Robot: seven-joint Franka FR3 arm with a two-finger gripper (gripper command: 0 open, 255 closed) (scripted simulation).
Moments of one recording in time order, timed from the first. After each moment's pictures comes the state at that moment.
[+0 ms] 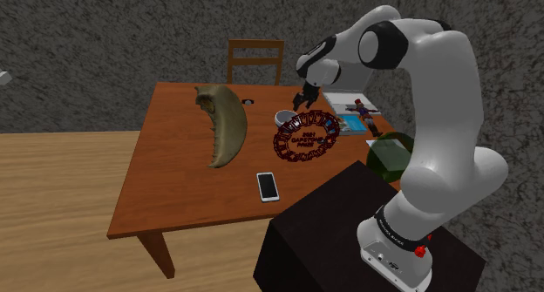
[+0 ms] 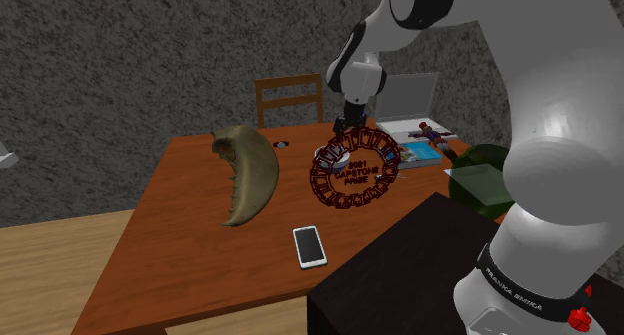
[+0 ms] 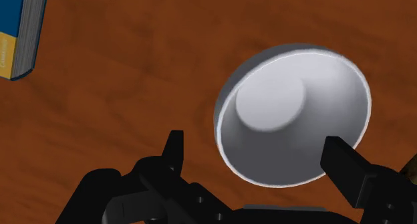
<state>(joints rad) -0.26 0.76 -0.18 -1.66 0.39 2.43 -0.63</state>
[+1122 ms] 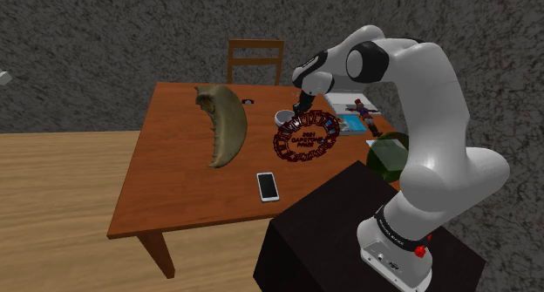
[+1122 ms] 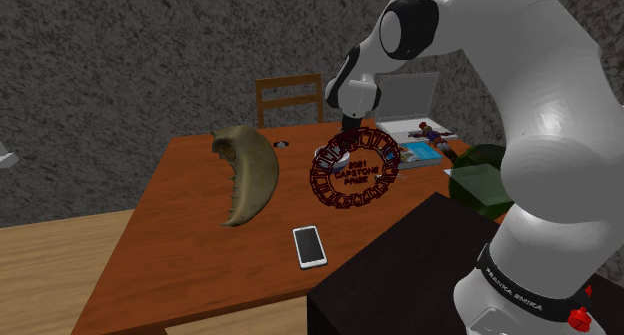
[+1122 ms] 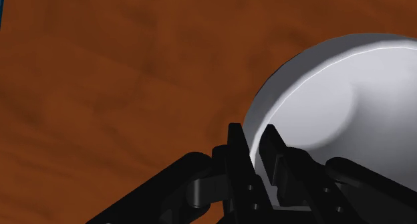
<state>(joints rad) -0.29 0.94 -0.16 -1.50 0.41 2.45 -0.64</state>
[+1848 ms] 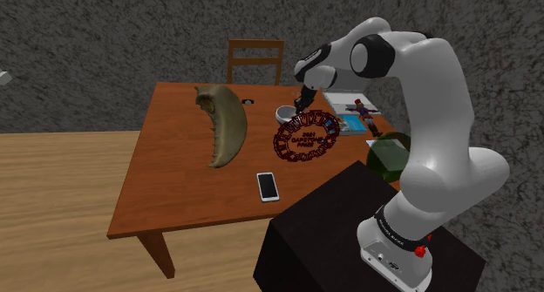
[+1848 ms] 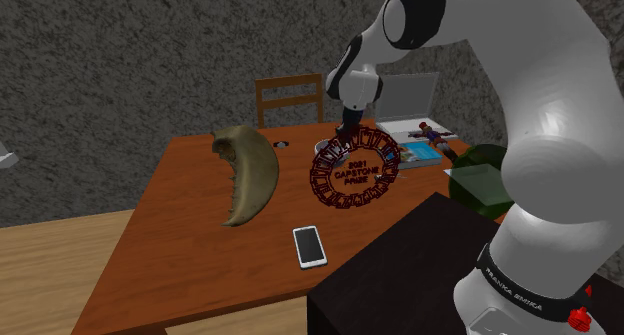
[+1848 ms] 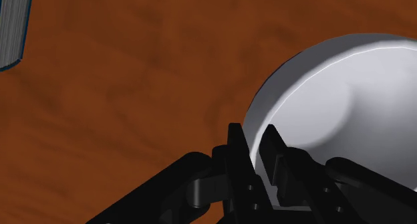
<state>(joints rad) -0.28 0.88 -0.17 -1.53 0.40 2.42 -0.64</state>
